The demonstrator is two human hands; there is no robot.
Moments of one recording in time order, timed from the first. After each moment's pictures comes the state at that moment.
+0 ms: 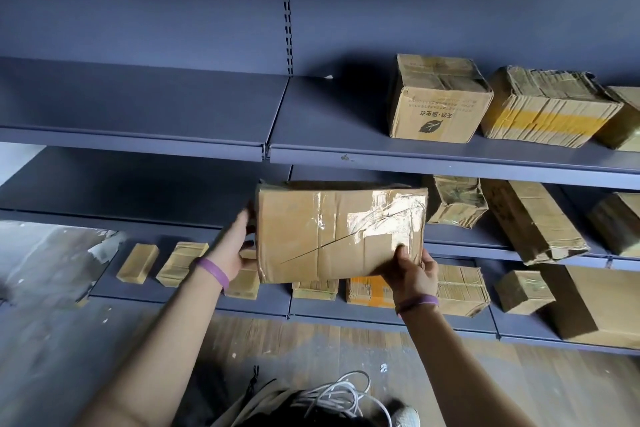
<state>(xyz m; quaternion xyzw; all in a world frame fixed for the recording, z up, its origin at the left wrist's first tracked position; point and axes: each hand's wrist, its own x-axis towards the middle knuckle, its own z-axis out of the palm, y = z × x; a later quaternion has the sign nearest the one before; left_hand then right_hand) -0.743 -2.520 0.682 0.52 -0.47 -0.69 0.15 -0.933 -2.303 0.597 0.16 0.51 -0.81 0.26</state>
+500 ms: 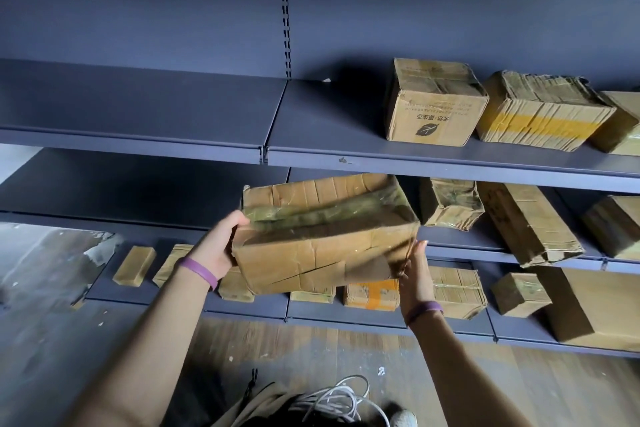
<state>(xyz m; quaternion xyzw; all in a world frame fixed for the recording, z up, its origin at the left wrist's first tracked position) -0.726 -2.535 0.680 0.43 -0.49 -0.74 0.15 -0.933 -2.292 0.610 0.02 0.62 -0.72 0.31</state>
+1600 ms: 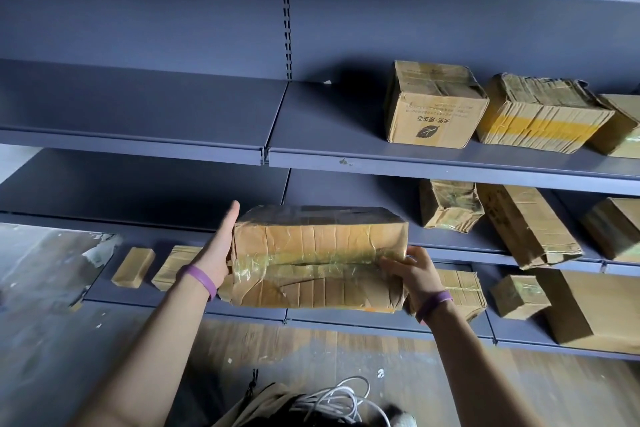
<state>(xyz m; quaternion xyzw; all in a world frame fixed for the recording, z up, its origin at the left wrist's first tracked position) -0.727 -2.524 0.680 0.52 -0.49 -0.68 0.15 -0.945 -2.285 0.632 -0.10 0.70 -0.62 0.33</state>
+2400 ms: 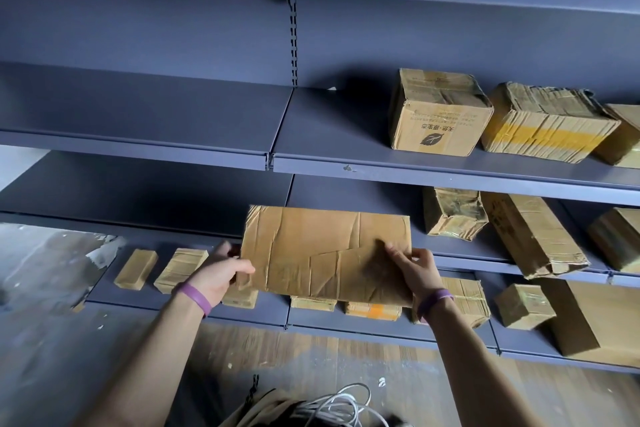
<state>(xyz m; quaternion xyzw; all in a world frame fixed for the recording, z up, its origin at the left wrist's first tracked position) -0.701 -2.528 0.656 0.50 -0.56 -0.65 0.10 -0.951 -2.299 0.645 -0.08 0.73 -0.61 0.32</state>
